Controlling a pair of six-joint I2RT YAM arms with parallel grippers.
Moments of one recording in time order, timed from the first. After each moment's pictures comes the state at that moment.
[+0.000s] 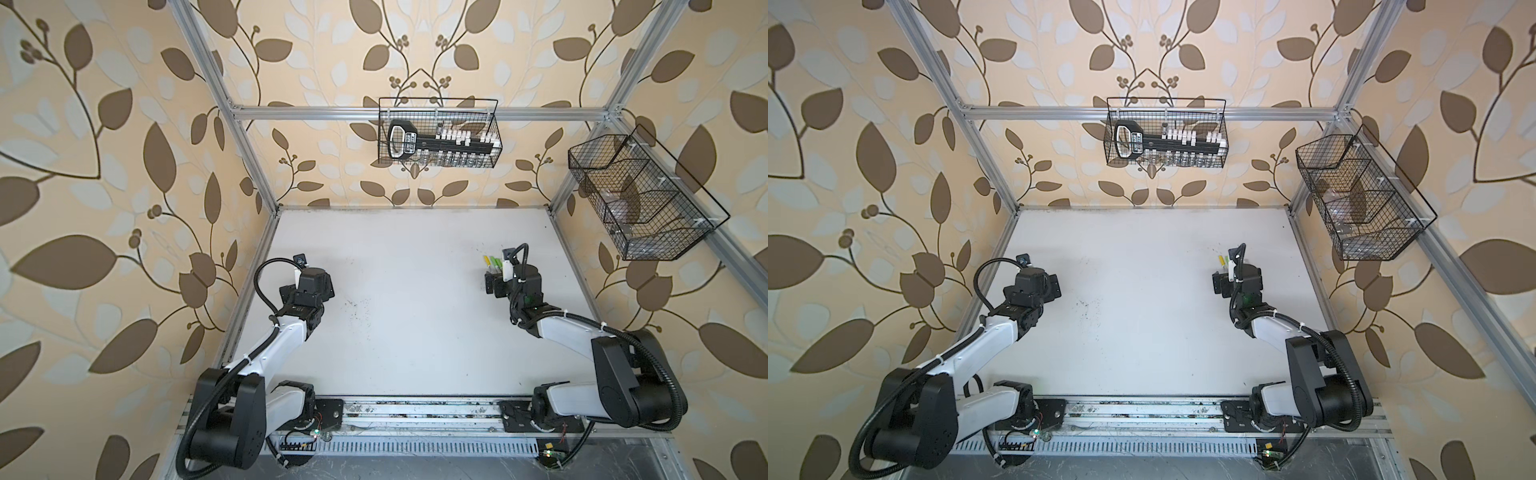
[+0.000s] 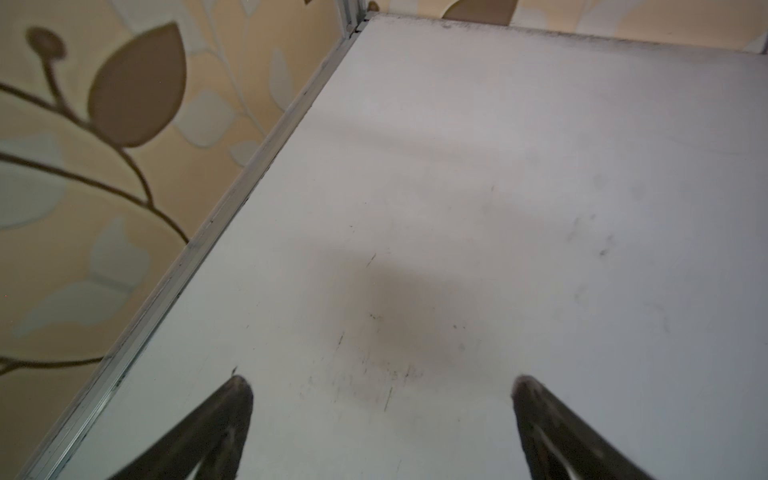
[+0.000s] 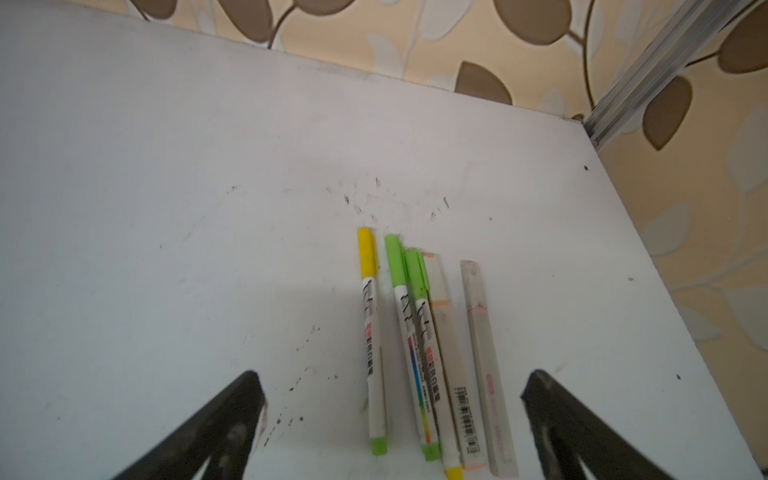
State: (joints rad) left arm -0.11 1.19 0.51 -0.01 -0.51 -0.28; right arm 0.13 1.37 0.47 0.43 0.22 -0.11
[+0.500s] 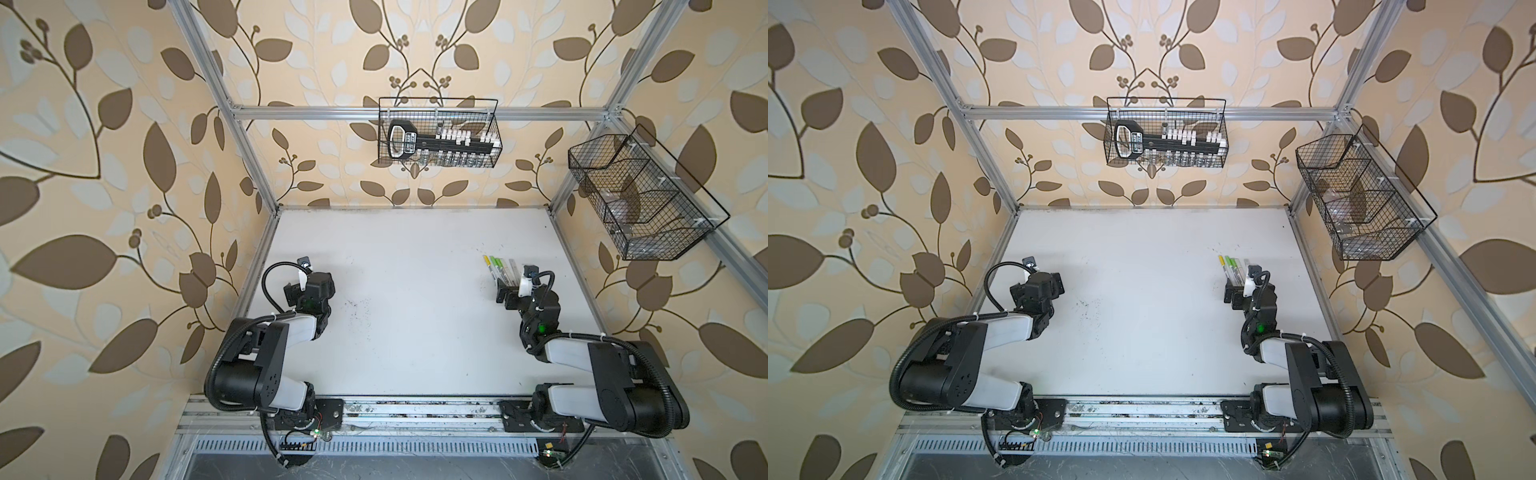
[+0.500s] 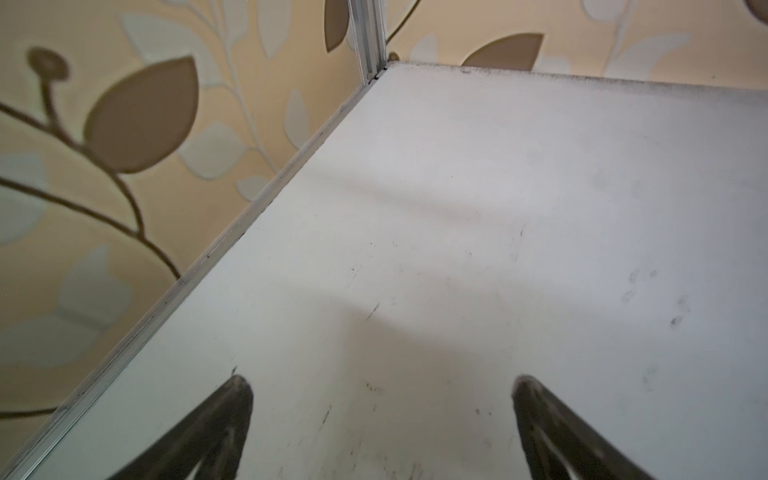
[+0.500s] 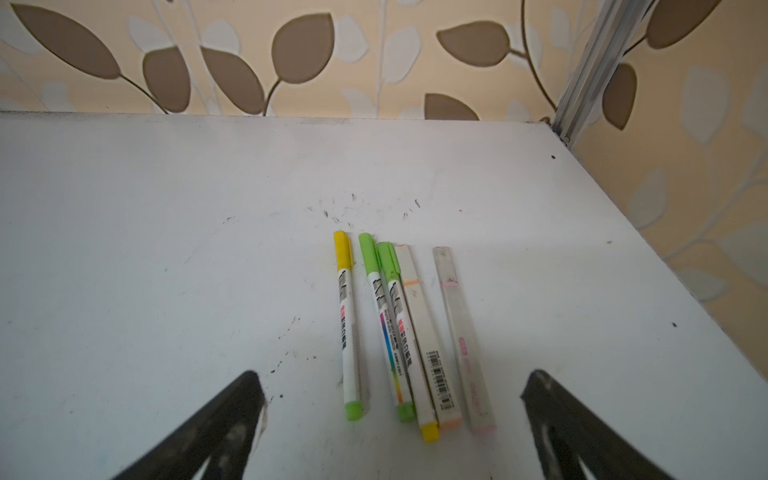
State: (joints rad) left arm -0.10 1.47 0.41 0.50 -0.57 -0.20; right arm 0.01 1.34 0.20 0.84 0.10 -0.02
